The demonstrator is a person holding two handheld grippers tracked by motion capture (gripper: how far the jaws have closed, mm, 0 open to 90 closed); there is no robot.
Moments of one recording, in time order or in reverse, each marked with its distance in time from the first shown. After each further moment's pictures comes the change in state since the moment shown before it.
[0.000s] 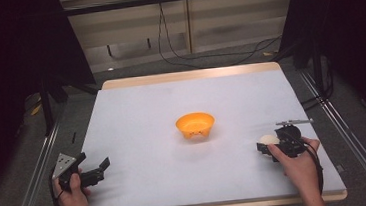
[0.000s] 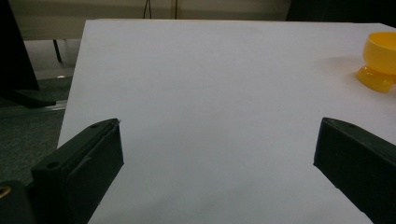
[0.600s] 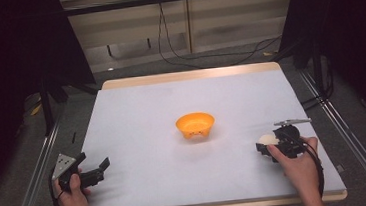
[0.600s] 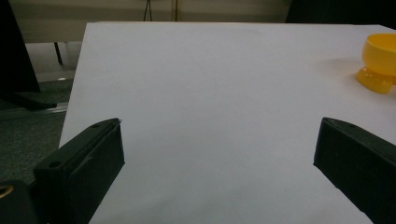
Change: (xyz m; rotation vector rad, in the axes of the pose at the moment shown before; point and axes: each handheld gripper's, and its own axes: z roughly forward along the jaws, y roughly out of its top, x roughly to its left) left arm -0.001 0.000 -0.001 -0.011 0.002 0.002; right arm 0.009 0.003 -0.007 0.002 -0.003 -0.049
